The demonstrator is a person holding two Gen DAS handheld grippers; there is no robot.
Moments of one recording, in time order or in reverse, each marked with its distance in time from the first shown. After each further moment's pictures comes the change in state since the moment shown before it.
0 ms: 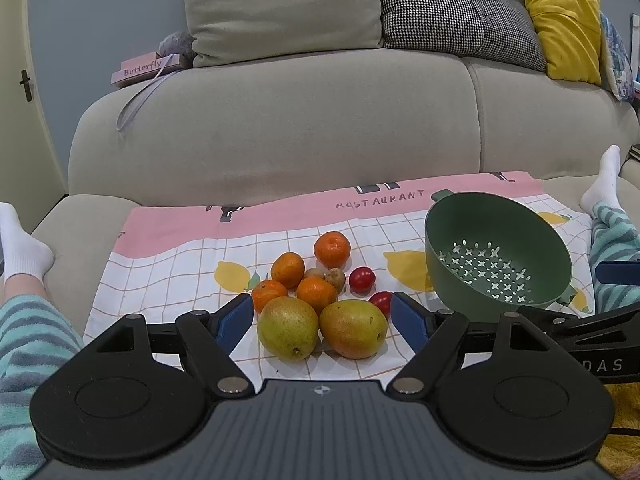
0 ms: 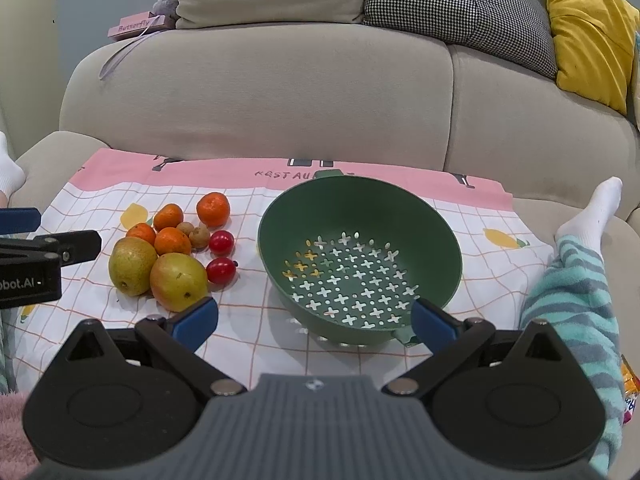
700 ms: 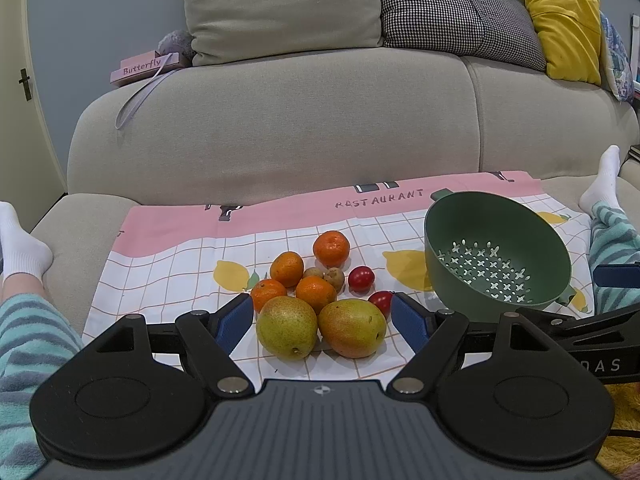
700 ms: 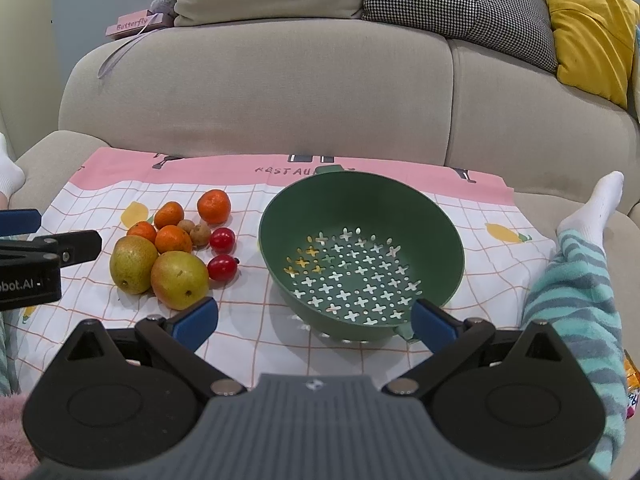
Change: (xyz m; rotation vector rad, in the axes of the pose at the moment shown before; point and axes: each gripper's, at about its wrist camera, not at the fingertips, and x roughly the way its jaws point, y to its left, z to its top) left arm 0.000 0.000 0.000 0.000 0.000 -0.001; right arm 0.002 -0.001 -0.001 0.014 0.012 0.007
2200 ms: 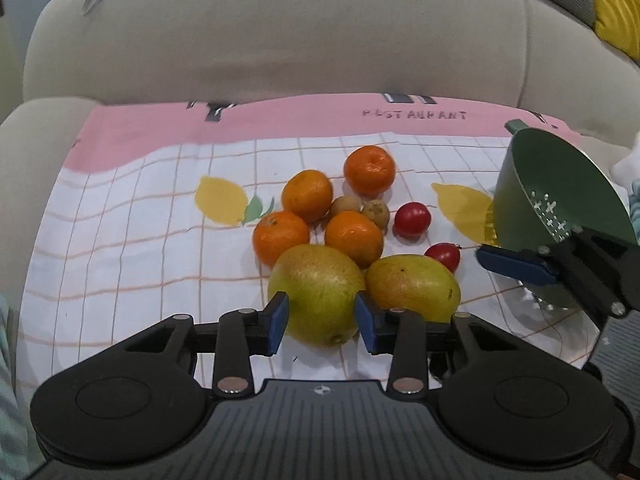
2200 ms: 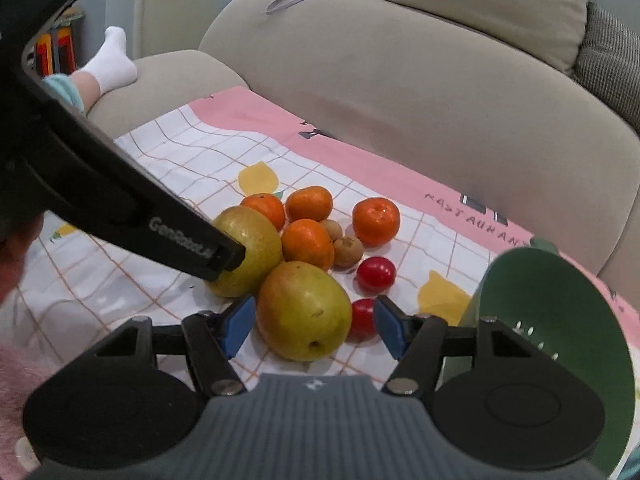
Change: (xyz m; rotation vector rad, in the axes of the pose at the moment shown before) left arm 0.118 0.052 -0.002 -0.077 0.303 -0.091; right arm 0.102 0.107 0.000 -0.447 -0.049 0.275
